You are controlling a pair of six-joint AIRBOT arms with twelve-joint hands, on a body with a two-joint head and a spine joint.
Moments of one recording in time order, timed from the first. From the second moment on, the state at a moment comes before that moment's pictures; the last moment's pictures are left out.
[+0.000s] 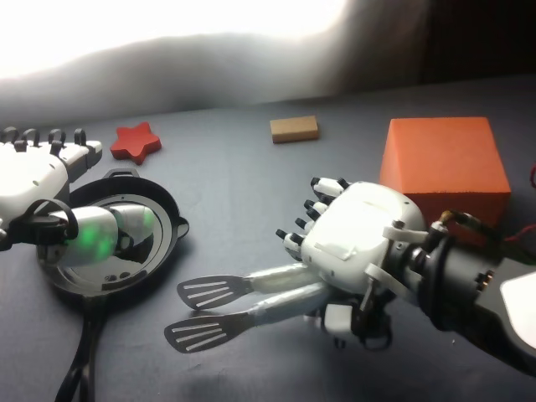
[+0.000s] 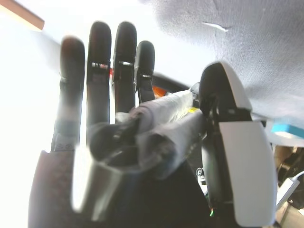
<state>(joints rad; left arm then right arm) 0.52 -0.73 0.65 -1.37 -0.80 2.04 -0.45 -1.28 0.86 -1.86 -0.60 0.52</state>
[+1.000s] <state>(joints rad) 0.52 -0.73 0.66 -1.30 -0.76 1.96 -0.41 -1.06 0.57 -1.69 -0.64 0.36</state>
